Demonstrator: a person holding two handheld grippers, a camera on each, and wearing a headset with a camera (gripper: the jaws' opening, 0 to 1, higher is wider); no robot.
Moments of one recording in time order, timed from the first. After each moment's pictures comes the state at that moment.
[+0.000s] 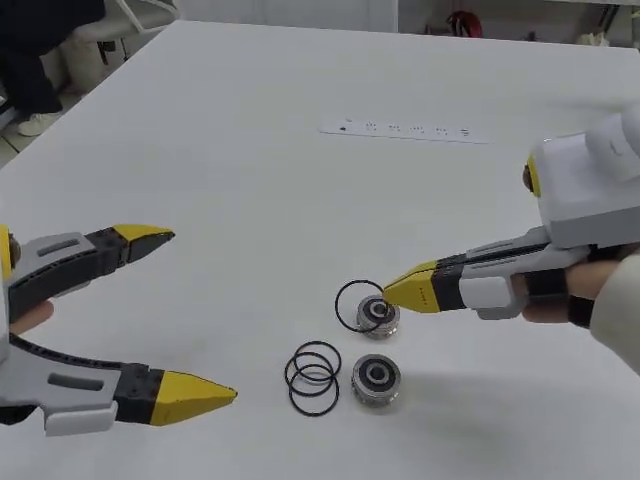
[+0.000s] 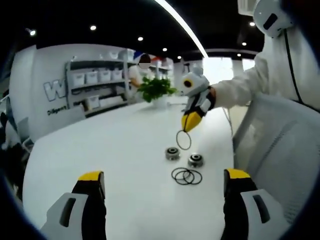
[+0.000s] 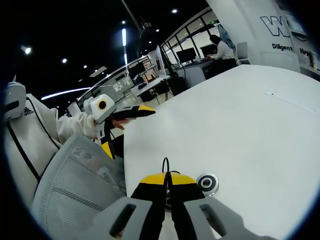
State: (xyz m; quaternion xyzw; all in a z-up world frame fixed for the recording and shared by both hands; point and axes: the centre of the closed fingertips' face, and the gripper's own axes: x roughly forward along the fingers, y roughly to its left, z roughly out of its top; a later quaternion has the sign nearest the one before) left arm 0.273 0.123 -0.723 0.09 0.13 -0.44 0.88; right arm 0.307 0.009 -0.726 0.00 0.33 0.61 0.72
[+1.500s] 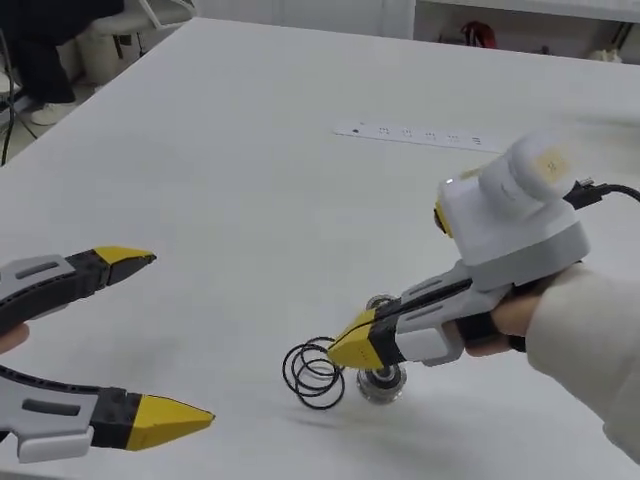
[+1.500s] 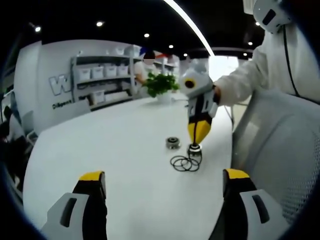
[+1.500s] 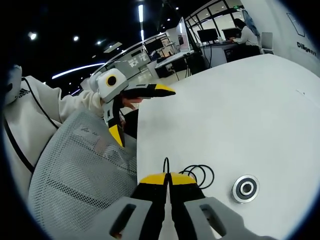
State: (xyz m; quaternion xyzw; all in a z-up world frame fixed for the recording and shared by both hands) left arm 0.256 0.141 -0.736 0.09 0.15 -0.41 0.89; right arm 0.259 0.051 -0.760 -0.08 0.37 0.67 0.64
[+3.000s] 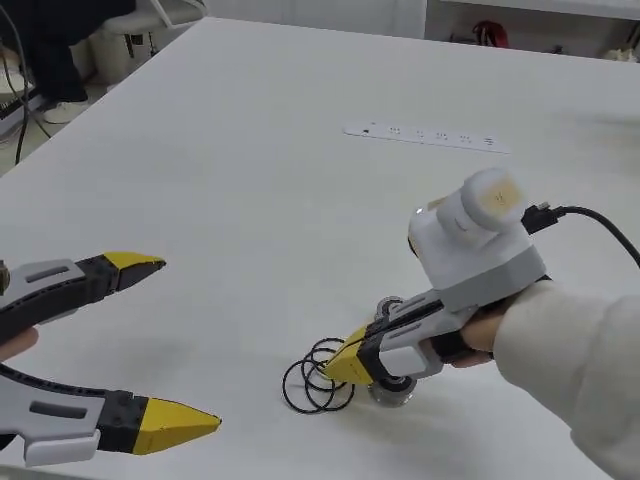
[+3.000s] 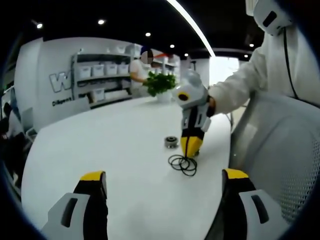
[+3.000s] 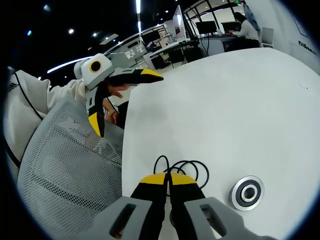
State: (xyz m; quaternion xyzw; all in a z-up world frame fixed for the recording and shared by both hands) left arm 0.250 0.142 -0.738 0.08 0.15 -0.42 0.89; right arm 0.268 0.058 -0.796 -0.11 0.39 0.65 0.64
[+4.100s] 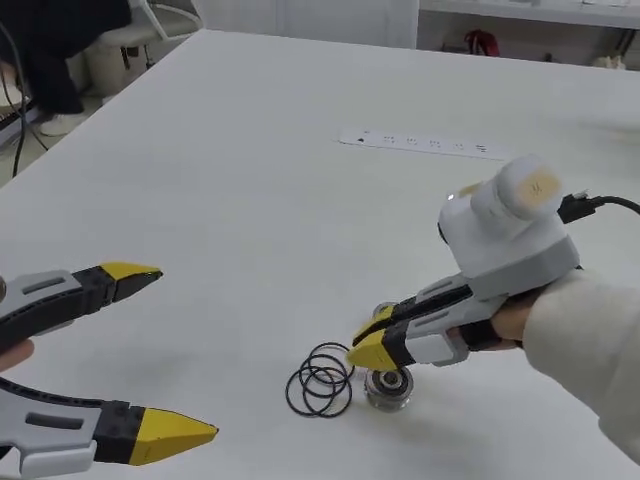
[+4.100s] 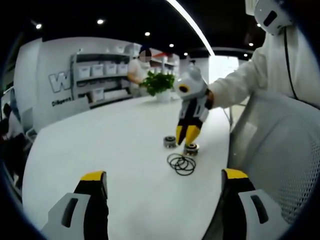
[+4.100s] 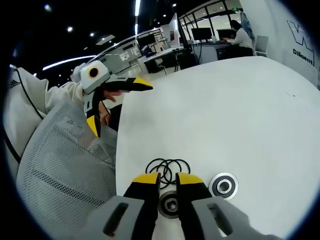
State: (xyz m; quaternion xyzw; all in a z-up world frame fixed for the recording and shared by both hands) left arm 0.248 0.142 -0.735 0.08 0.16 -0.42 0.89; right arm 0.290 0.036 -0.774 -0.12 0.36 0.63 0.68
